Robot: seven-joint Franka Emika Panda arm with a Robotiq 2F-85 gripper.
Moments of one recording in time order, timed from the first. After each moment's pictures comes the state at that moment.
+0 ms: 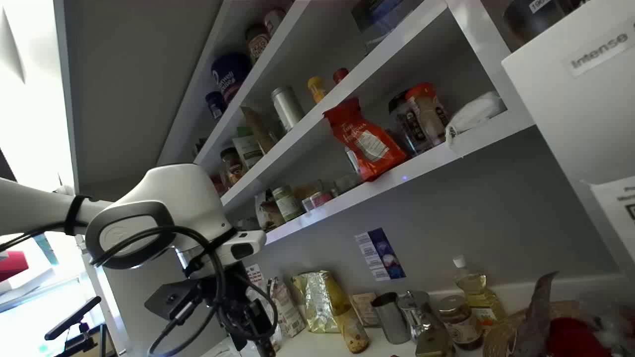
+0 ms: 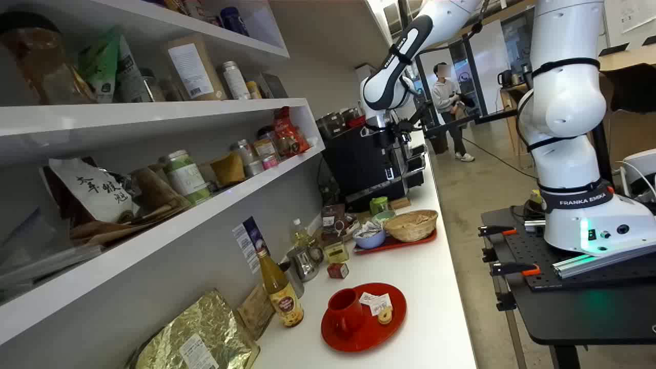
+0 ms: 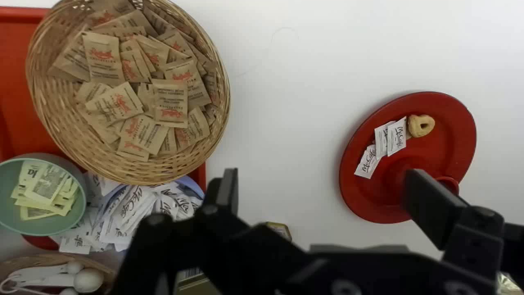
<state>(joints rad) -0.03 -0.27 -0.35 -2.43 0.10 2.17 -0.48</state>
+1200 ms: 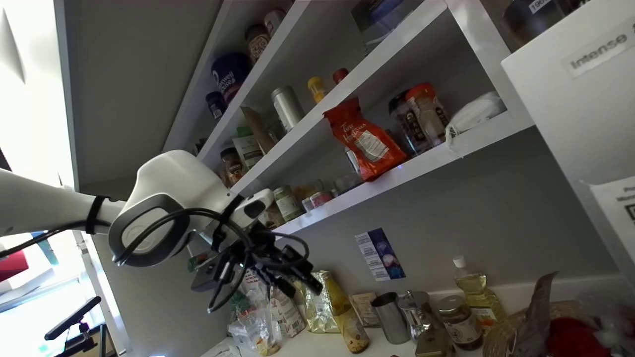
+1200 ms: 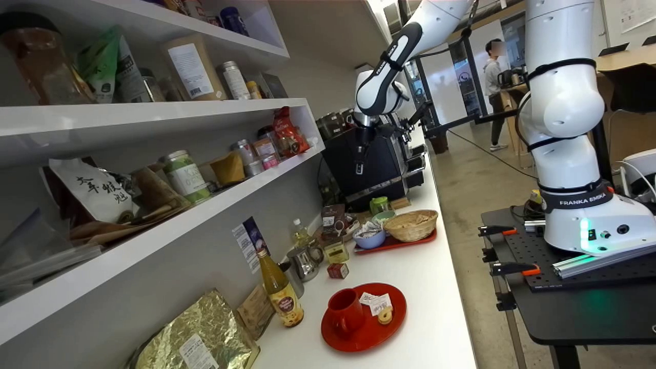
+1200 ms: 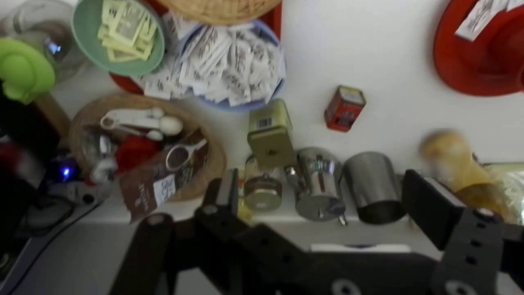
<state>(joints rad) -0.06 -0.19 -0.30 -2.37 0.13 2.61 -0.48</state>
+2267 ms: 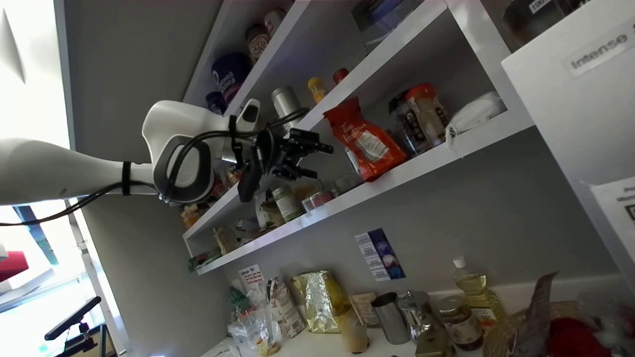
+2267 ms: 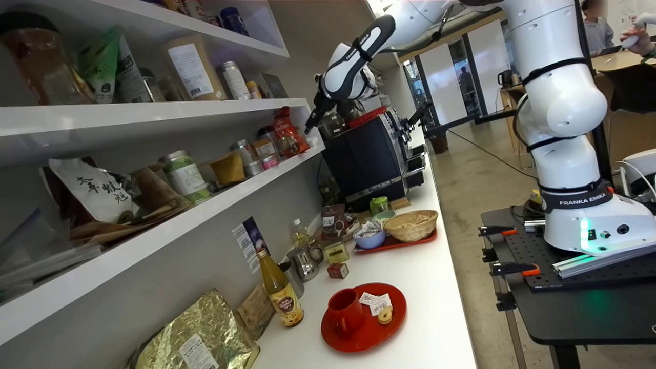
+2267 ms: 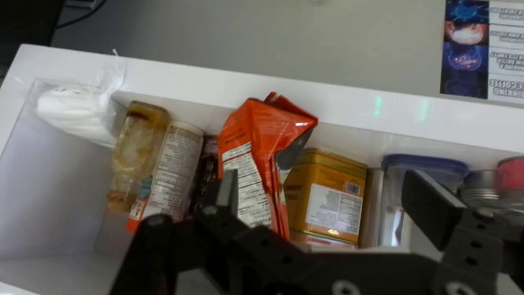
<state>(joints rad) -0.01 -0.03 -0.29 -1.99 0.16 2.95 -0.48</state>
